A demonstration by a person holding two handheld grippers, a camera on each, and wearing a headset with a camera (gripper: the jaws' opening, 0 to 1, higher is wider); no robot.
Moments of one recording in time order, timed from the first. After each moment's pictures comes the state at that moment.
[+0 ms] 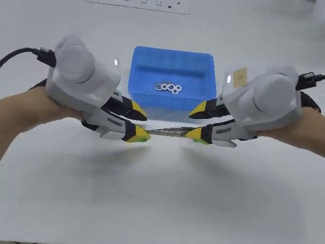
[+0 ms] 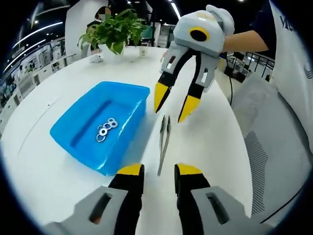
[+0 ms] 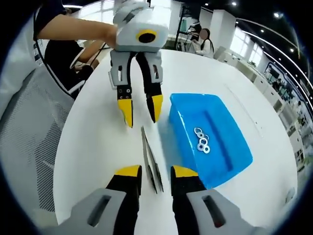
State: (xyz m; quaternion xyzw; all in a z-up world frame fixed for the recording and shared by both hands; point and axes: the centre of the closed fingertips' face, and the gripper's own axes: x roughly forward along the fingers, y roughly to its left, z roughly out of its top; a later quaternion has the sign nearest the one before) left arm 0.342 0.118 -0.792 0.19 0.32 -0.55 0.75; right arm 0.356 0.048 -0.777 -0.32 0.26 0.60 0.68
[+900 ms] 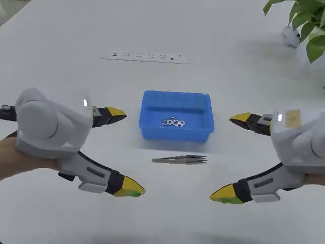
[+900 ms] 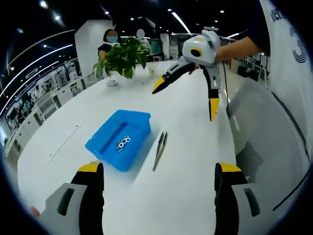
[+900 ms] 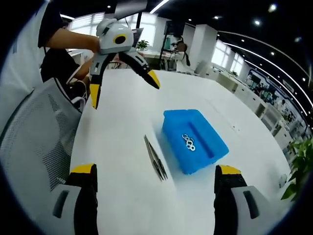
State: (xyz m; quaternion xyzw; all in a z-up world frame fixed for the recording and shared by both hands) left arm 0.303 0.136 -0.716 0.21 0.24 -0.51 0.80; right arm 0.323 0.017 -0.727 -0.28 0.21 0.57 0.74
